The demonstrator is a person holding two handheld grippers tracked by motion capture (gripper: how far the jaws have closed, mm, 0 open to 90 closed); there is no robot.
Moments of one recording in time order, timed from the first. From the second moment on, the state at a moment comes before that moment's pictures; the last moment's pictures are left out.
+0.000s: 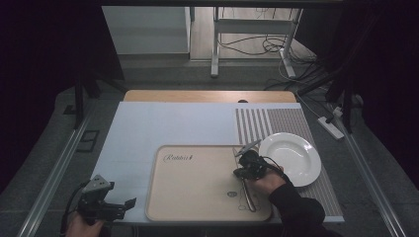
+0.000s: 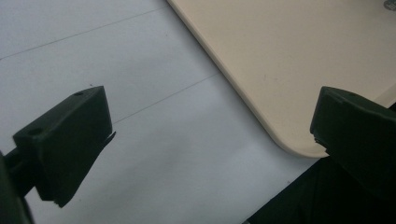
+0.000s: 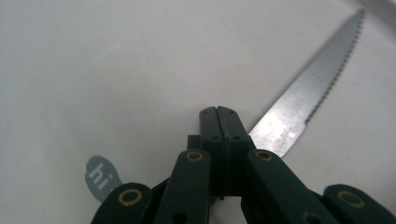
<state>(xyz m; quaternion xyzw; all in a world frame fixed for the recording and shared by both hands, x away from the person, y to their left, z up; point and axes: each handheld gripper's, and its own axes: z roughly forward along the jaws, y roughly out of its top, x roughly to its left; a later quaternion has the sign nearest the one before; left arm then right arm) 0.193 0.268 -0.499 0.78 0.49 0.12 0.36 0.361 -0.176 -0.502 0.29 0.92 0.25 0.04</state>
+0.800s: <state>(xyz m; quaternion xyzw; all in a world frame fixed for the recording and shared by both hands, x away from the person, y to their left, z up) 0.194 0.268 -0.499 0.78 0.49 0.12 0.36 0.348 -0.225 -0.500 0.33 0.91 0.25 0.04</state>
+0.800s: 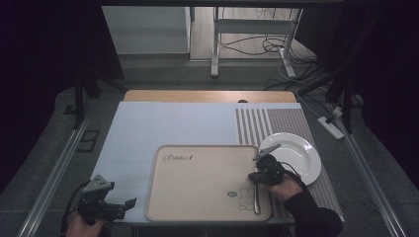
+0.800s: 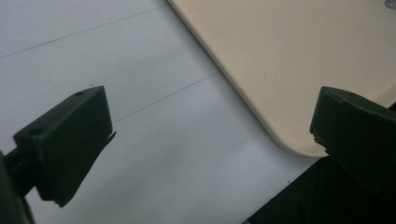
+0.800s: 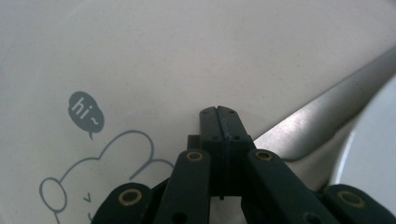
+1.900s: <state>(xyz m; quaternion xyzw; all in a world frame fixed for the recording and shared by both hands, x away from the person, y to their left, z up) 0.191 0.273 -0.499 0.78 0.49 0.12 0.37 0.339 -0.228 -0.488 0.32 0.90 0.29 0.08</state>
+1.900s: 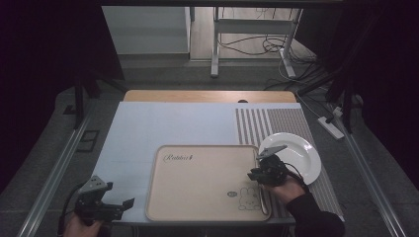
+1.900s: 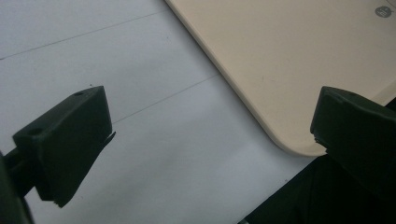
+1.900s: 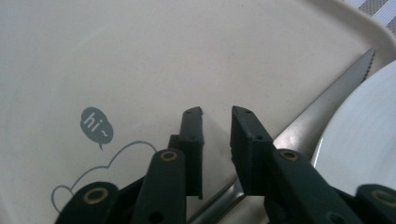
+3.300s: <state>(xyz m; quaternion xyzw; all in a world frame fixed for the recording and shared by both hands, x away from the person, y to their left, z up) 0.191 0.272 -0.500 0.78 0.49 0.11 0.37 0.311 -0.242 -0.479 0.34 0.87 0.33 0.14</state>
